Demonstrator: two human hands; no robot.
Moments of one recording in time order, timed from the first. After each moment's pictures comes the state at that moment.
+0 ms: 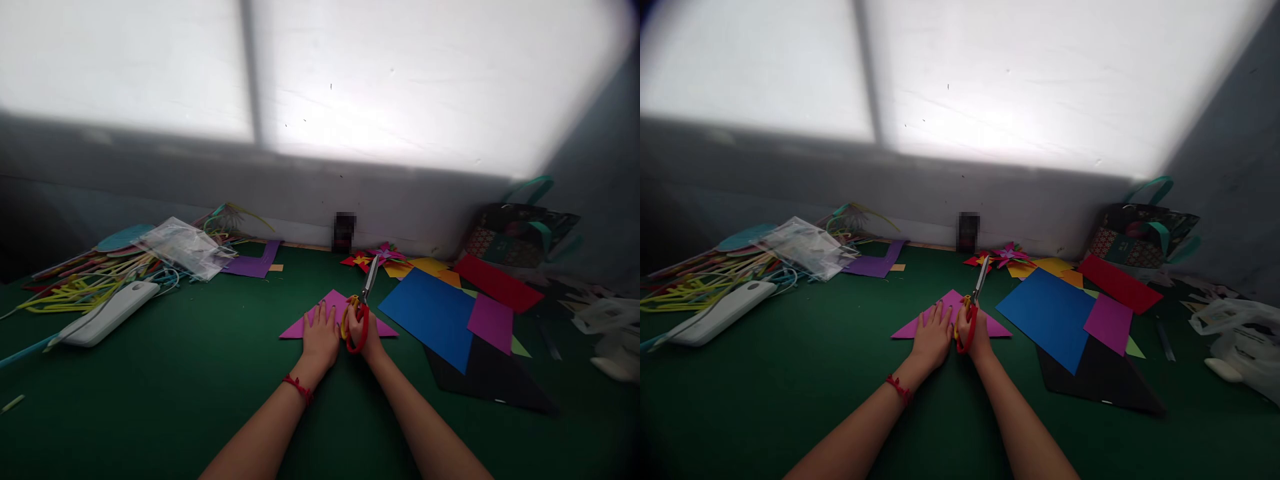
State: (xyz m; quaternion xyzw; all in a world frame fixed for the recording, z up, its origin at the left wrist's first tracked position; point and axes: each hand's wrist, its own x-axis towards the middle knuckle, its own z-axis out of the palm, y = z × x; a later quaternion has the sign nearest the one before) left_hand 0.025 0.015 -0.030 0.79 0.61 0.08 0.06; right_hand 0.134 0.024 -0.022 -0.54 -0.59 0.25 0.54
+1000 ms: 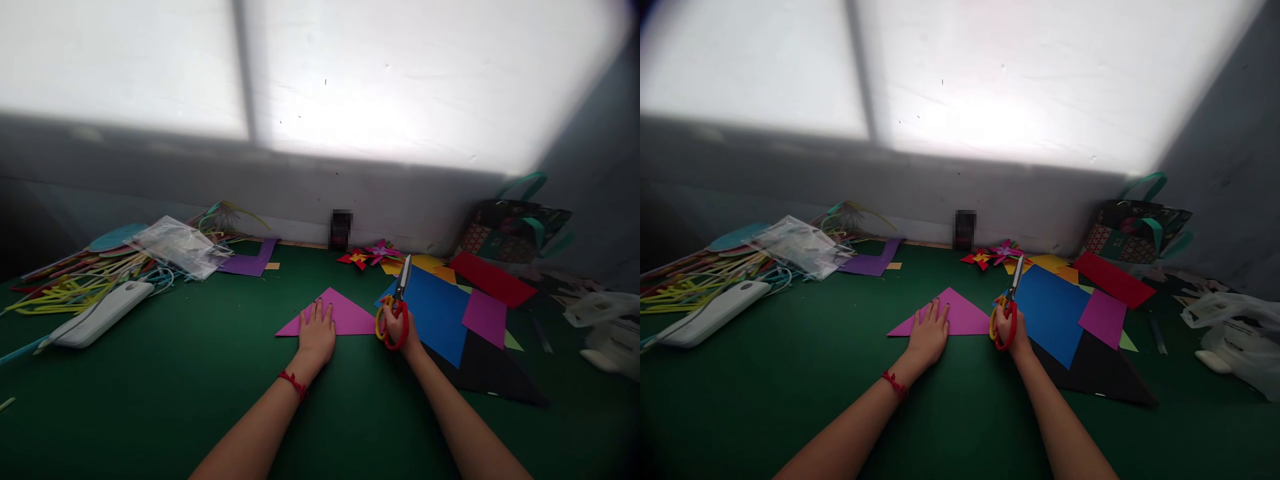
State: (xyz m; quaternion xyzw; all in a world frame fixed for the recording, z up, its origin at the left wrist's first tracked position) left_hand 0.023 0.019 -0.035 0.79 0.60 0.07 0.05; right_hand 0.217 0.009 -0.011 -0.60 -0.51 0.29 0.54
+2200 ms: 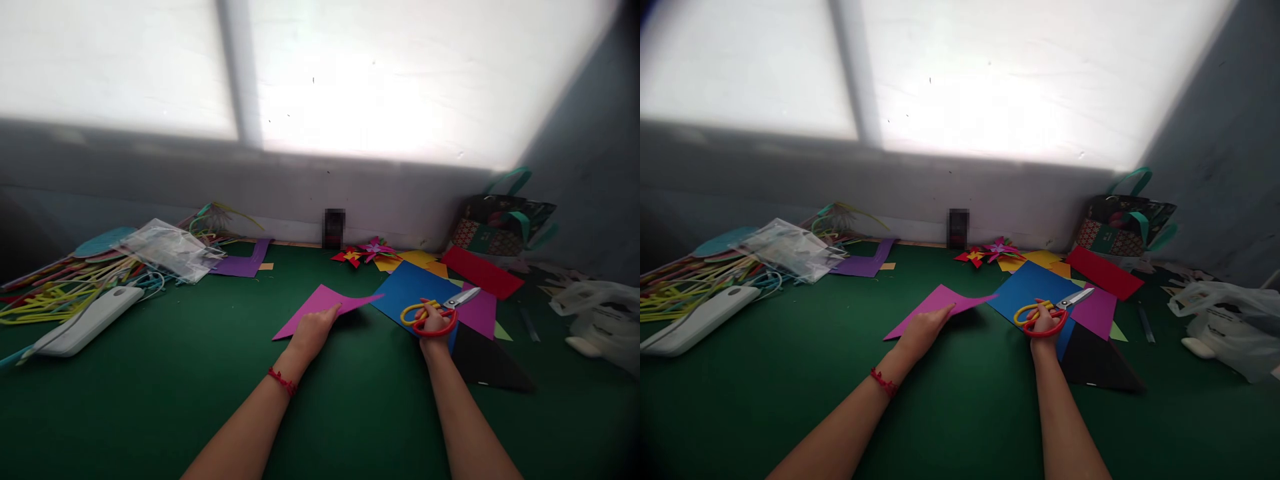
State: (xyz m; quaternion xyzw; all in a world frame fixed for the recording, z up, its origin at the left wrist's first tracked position) left_hand 0.012 0.019 -0.010 0.87 0.45 0.17 0.08; right_hand 0.287 0.003 -0.018 -0.59 -0.24 0.24 0.73
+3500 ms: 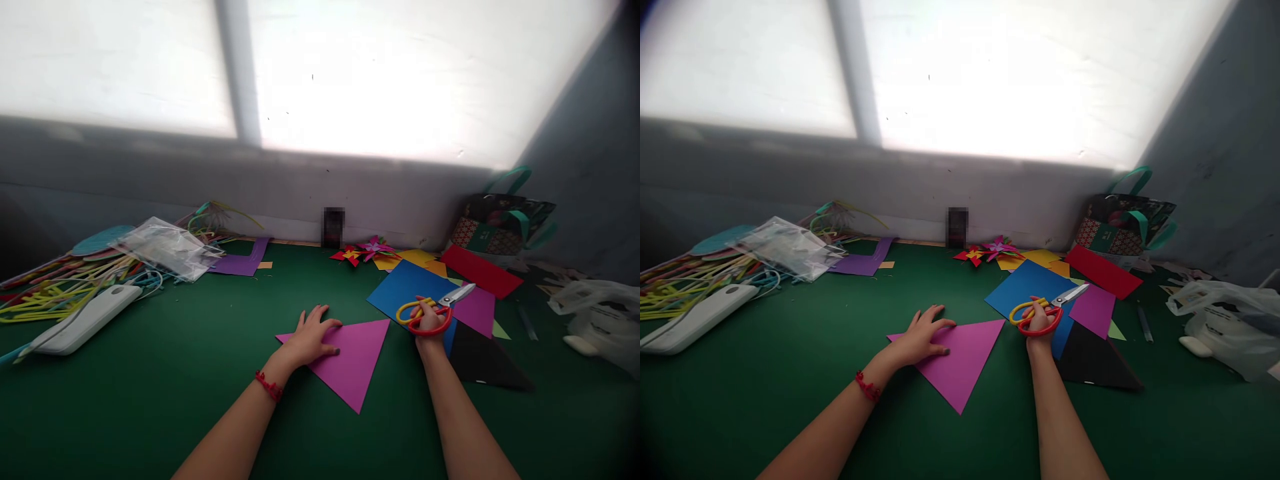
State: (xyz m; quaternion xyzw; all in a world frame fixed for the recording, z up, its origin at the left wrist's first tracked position) left_hand -0.001 0.009 -0.017 0.87 0.43 0.10 0.24; right_hand 0.279 0.003 -0.016 -0.54 -0.25 0.27 0.75
